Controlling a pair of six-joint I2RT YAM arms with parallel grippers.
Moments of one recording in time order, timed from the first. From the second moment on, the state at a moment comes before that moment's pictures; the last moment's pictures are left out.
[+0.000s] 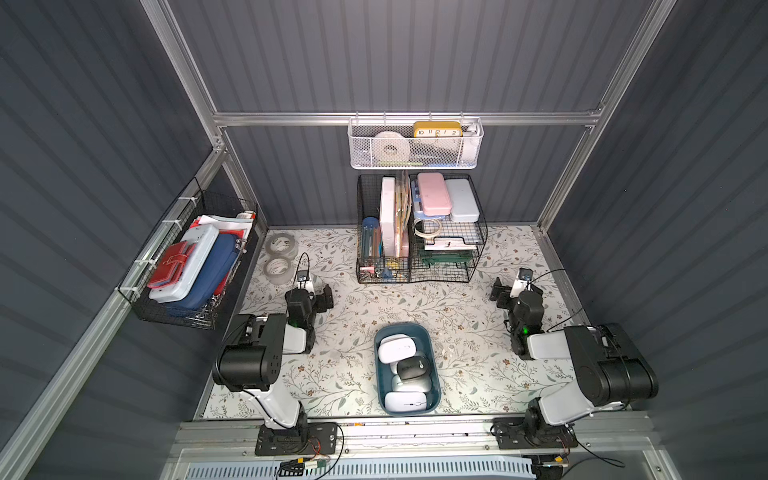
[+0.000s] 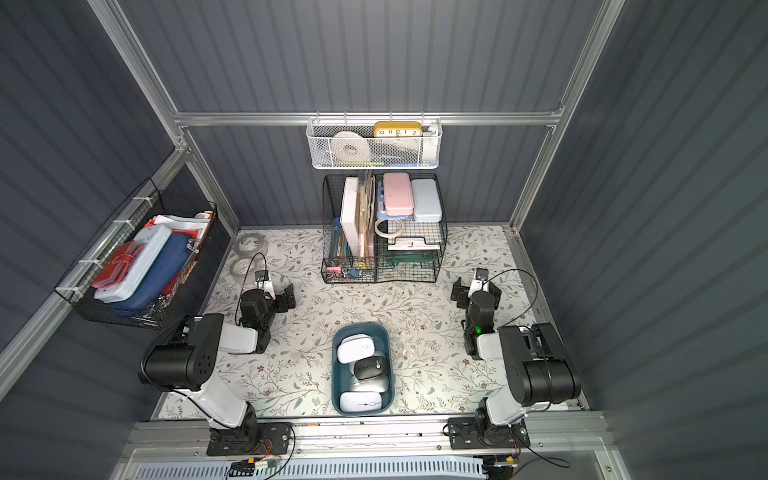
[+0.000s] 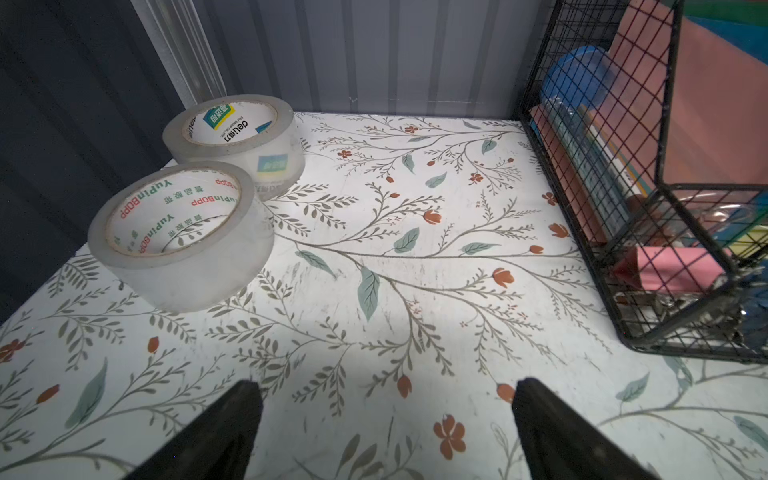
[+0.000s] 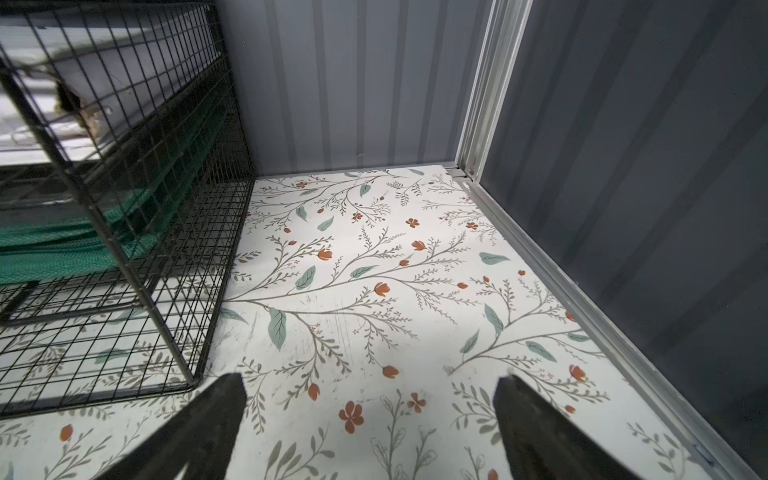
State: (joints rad) left arm -0.05 1.71 0.46 0.90 -0.04 0.00; right arm 0.06 1.56 0.35 0.99 0.28 0.03
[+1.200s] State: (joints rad) left arm -0.09 1.51 0.45 0.76 -0.12 0.01; right arm 0.10 1.32 0.29 0.90 0.29 -0.01
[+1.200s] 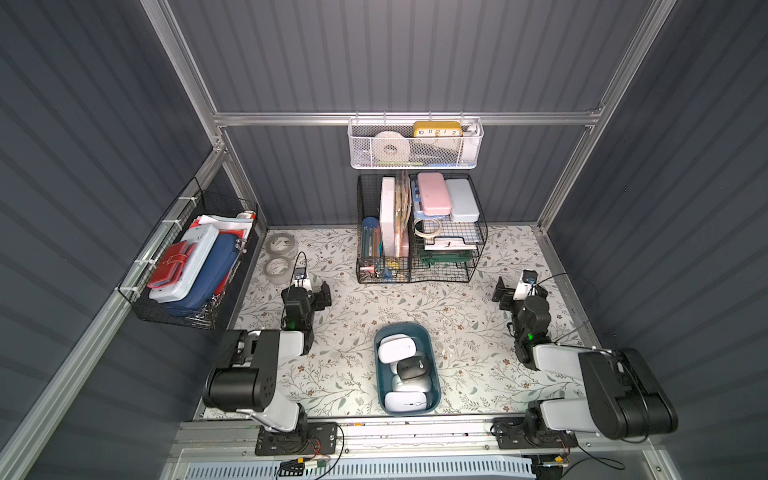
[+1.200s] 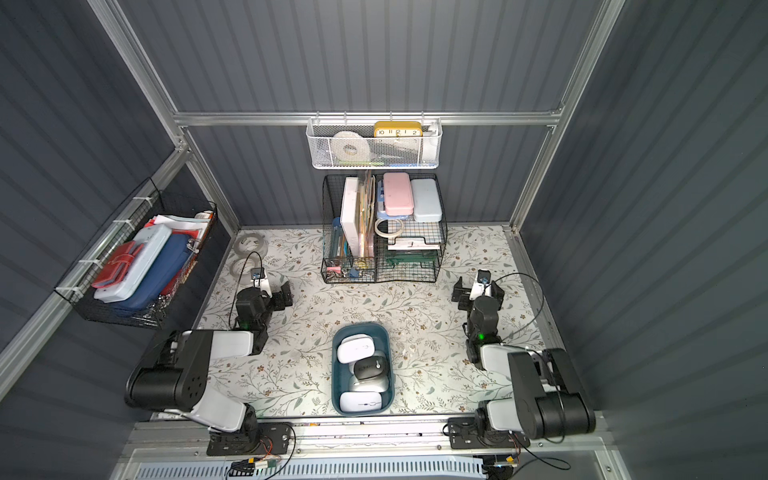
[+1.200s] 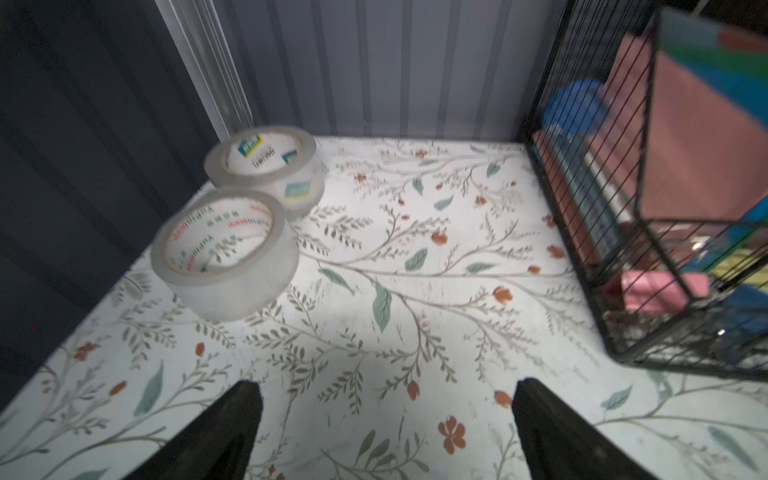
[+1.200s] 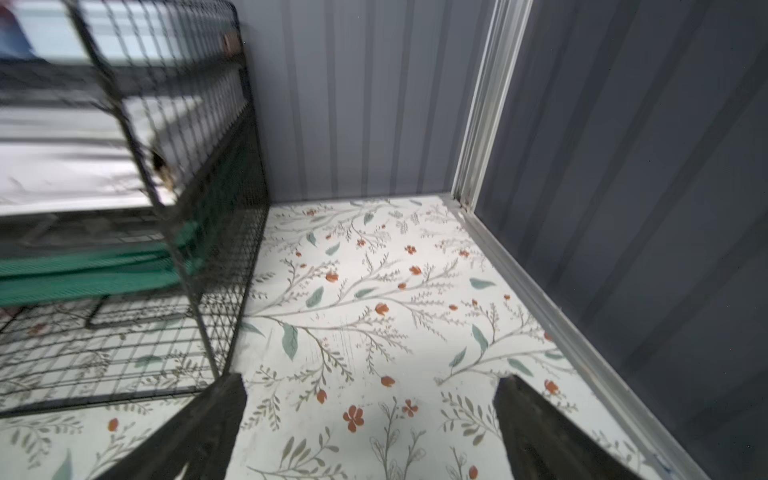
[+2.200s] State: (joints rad) left arm -0.25 1.10 0.99 -0.67 0.17 -0.50; right arm 0.30 0.69 0.71 -0.60 0.10 0.66
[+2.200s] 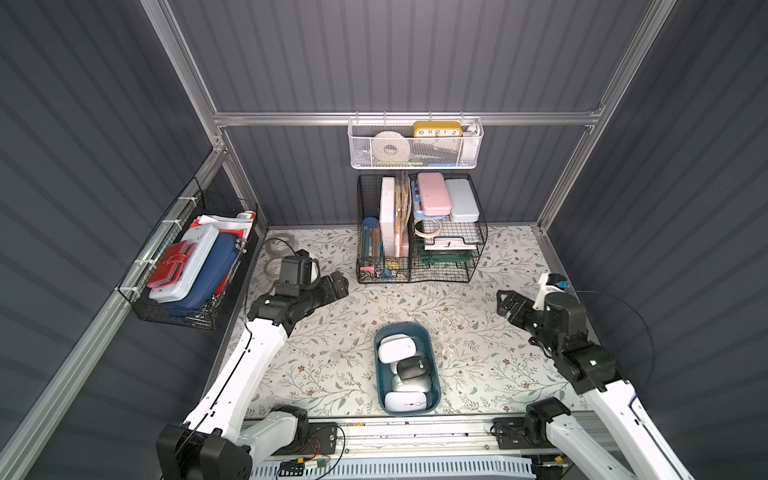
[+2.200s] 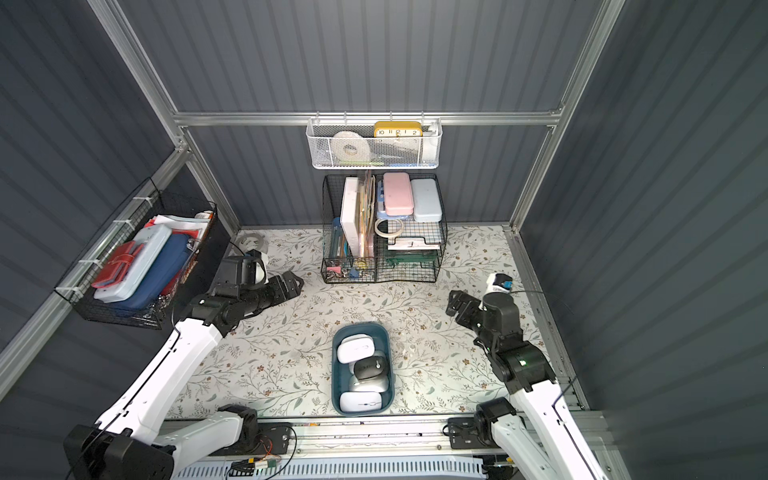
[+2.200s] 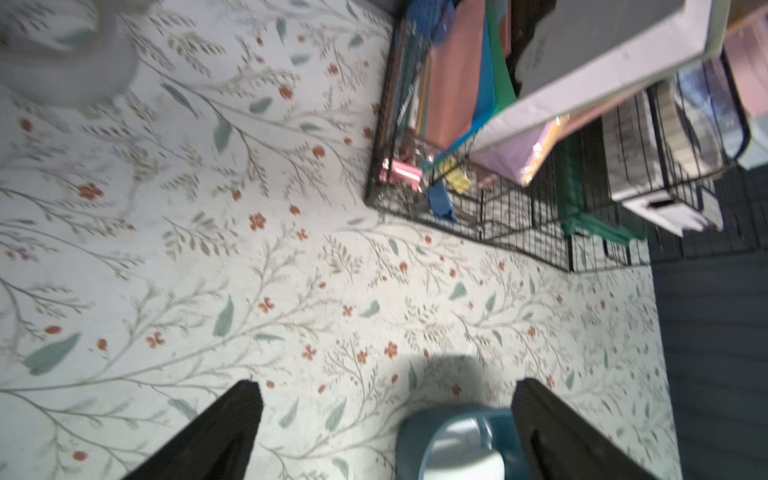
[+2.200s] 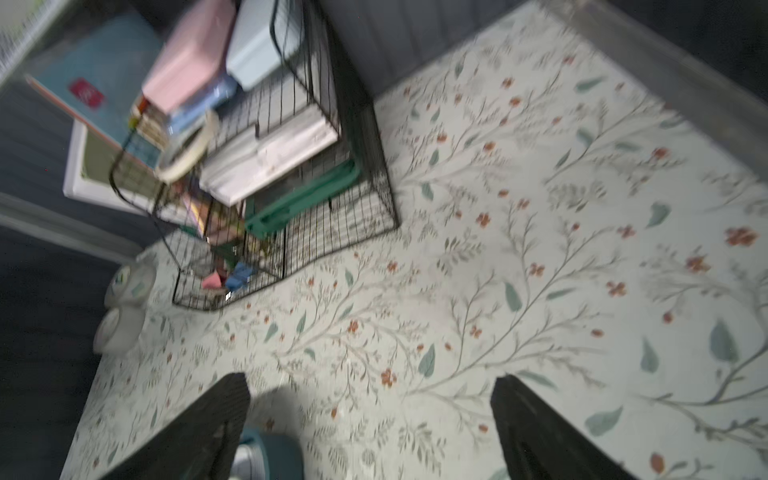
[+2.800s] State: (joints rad) left arm -0.70 1.05 0.66 -0.71 0.34 -0.70; right arm 0.93 1.21 0.71 -0.50 0.17 0.86
